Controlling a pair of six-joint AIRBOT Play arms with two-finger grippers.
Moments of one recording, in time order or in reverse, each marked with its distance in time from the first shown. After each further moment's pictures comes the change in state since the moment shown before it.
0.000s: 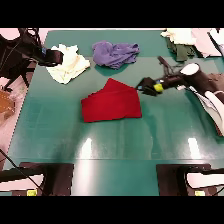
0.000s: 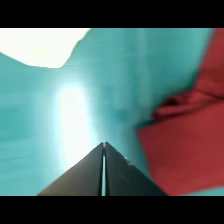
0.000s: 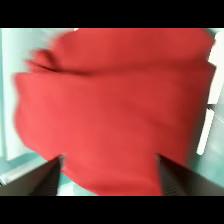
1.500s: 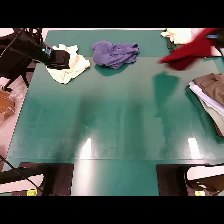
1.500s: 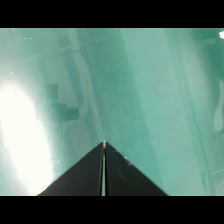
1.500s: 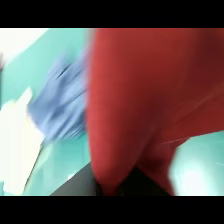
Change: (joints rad) left arm 0.000 0.032 0.000 -0.216 -0.043 0.050; right arm -0.621 -0.069 0.798 -0.072 0.243 0.327
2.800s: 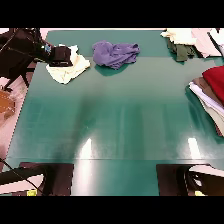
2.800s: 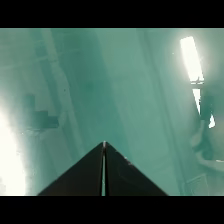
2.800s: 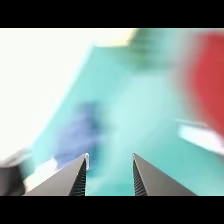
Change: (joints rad) left arm 0.000 0.016 0.000 -0.080 0.026 -0.042; right arm -0.554 0.247 0.027 0.369 0.275 0.086
